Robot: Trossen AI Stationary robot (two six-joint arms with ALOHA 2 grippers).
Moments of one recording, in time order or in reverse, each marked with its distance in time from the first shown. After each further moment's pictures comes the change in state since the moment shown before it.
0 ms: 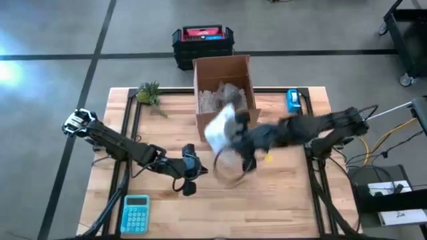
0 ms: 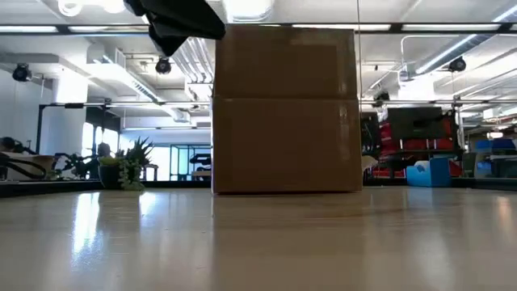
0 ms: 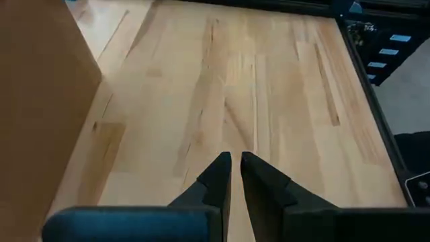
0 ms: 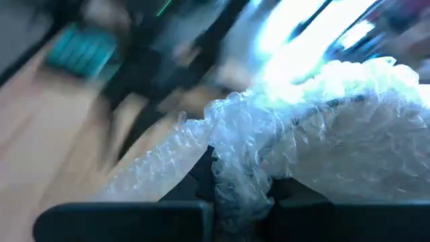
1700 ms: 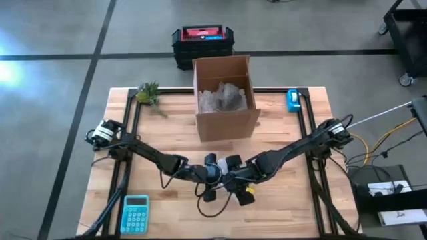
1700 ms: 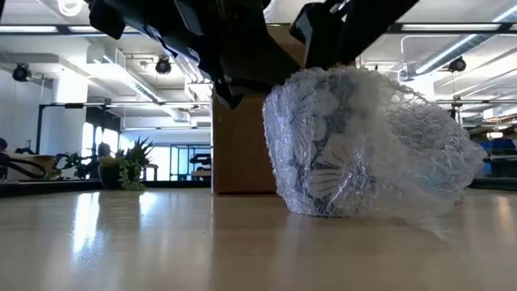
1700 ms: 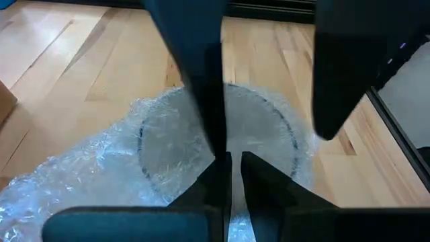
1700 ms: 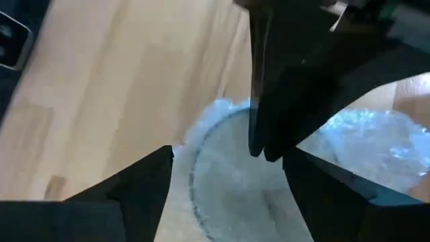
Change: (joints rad) left arm 0.059 0.376 0.033 0.464 0.114 0.106; right arm 0.209 0.319 -0.330 -0.090 -0.256 0.444
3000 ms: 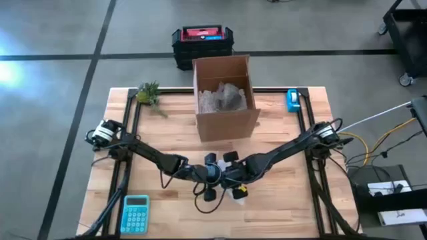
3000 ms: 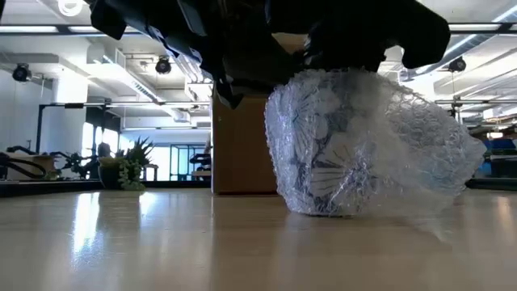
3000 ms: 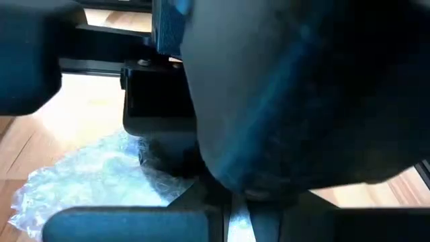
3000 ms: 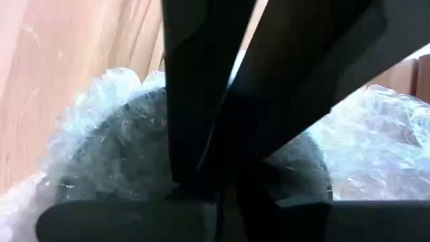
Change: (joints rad) left arm 0.001 0.001 0.000 0.003 -0.008 0.004; right arm -0.051 0.128 -0.018 -0.020 0.120 -0.038
